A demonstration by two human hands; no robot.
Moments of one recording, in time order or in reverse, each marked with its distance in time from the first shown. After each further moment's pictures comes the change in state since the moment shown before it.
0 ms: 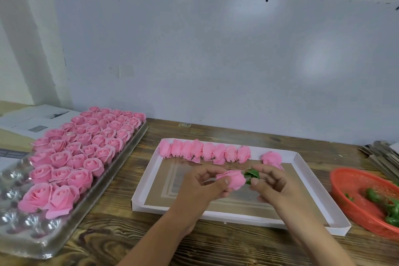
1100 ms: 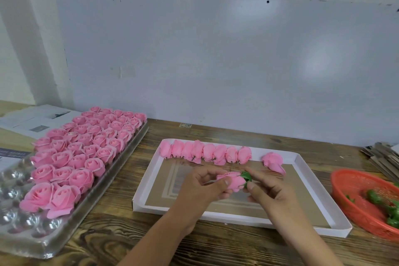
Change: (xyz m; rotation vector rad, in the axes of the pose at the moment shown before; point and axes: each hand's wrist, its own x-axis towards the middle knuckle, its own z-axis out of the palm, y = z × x) left_hand 0.001 -0.001 -0.002 -0.020 -0.034 -0.026; right_hand 0.002 0.017 0.009 -0.082 -0.016 -0.104
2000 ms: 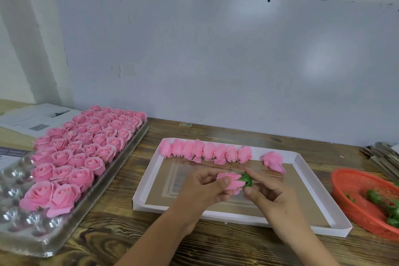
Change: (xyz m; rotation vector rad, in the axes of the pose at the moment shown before) left_hand 0.000 0.000 -0.001 -0.064 -0.022 -0.132; right_hand -0.002 0.007 0.003 0.046 0.033 -0.050
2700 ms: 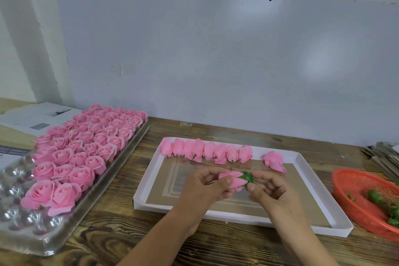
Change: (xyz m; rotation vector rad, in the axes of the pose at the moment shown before) left_hand -0.001 -0.002 0.006 -0.004 0.063 0.062; right_hand 0.000 0.006 0.002 0.169 0.095 0.053
